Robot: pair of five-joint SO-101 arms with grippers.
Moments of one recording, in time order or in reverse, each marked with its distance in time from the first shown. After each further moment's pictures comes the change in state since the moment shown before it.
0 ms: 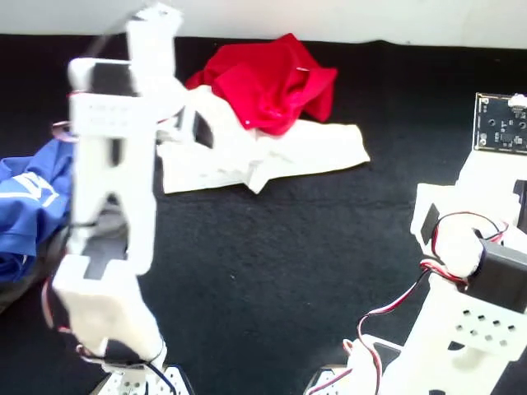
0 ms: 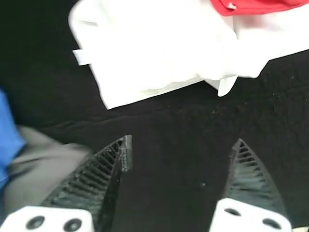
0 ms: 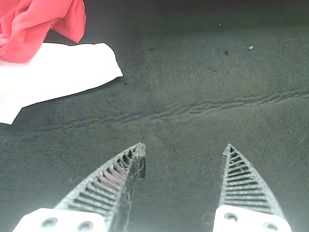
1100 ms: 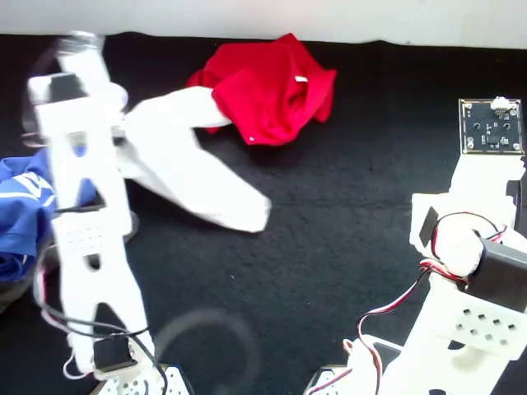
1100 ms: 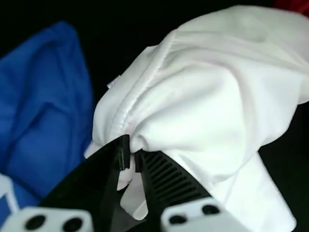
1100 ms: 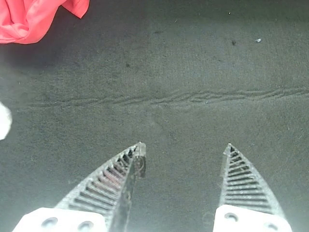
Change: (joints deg) left arm -24.4 36.0 -46.6 6.9 4.0; right arm 0.0 0.2 0.0 3.3 5.0
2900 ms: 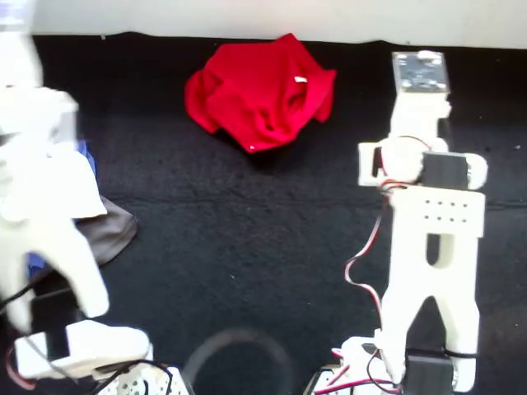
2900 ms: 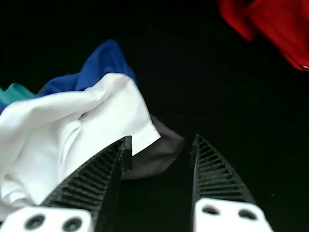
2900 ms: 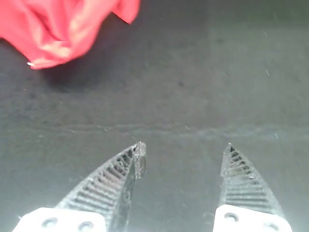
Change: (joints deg) left arm 3.4 -61.1 53.1 -6.2 -20.9; right arm -13.4 21.5 0.0 -15.5 -11.8
